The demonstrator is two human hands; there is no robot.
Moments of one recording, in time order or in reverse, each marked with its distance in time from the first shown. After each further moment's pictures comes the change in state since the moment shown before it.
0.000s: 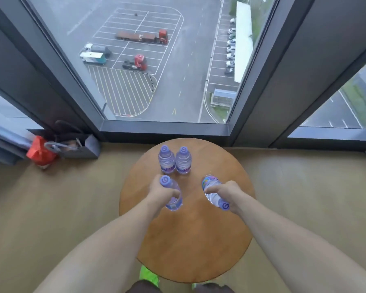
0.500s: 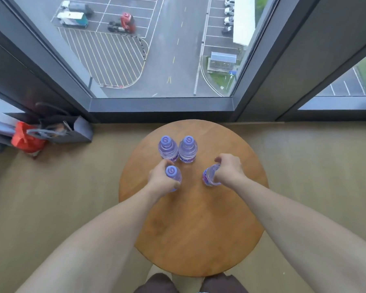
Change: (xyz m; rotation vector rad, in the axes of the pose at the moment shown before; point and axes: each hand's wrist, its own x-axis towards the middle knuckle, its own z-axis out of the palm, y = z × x) left_hand 0.082 0.001 -0.007 0.252 -0.034 0.027; right_hand 0.082 -0.042 0.030 -0.585 0.182 -0.154
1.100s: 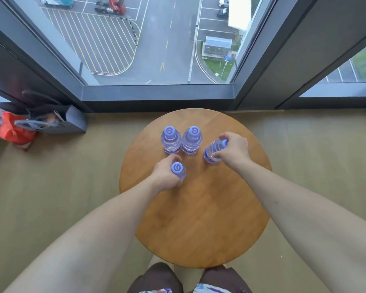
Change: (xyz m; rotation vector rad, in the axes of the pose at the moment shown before) left_hand 0.025 -0.016 -0.006 0.196 -0.217 0.071; right_hand 0.020 -0.013 0.006 0.072 0.193 -0.119
